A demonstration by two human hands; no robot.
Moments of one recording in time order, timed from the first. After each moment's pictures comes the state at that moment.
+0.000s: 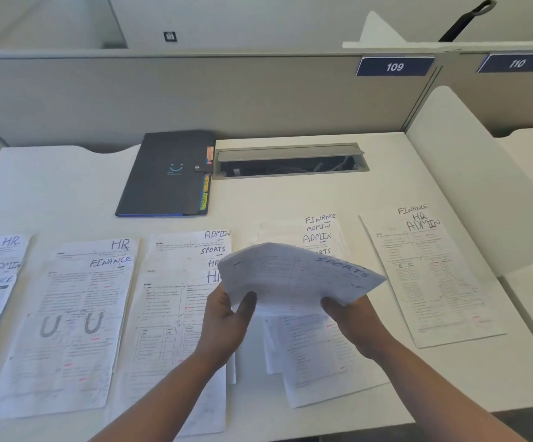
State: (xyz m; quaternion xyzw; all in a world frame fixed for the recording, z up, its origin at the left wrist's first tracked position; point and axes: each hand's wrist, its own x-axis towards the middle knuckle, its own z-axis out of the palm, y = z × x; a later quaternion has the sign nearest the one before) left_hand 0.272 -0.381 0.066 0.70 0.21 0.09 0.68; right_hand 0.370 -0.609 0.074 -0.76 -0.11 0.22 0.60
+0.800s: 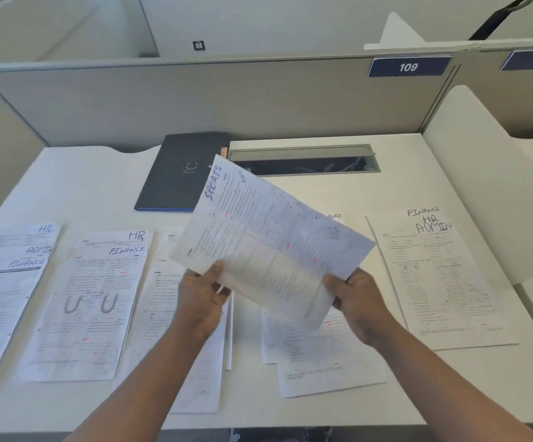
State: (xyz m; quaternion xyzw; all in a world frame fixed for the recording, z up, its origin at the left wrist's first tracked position) left_hand 0.288 -0.366 0.082 0.37 0.39 0.18 0.82; right_hand 0.389 -0.618 0.075 -0.64 0.02 0.27 0.72
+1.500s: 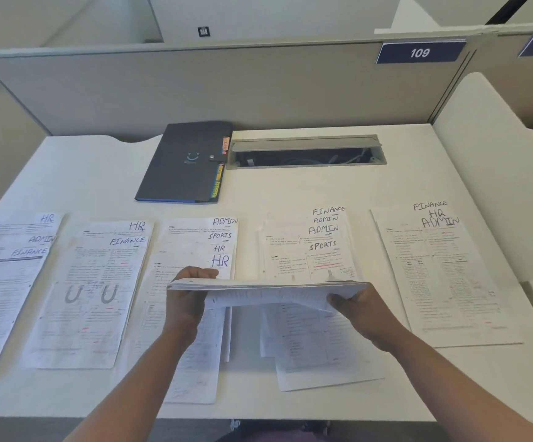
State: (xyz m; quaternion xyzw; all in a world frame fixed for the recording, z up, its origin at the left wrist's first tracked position) left_hand 0.257 -0.350 0.053 0.63 0.38 0.16 0.66; right_hand 0.389 -0.651 0.064 -0.76 -0.13 0.31 0.56
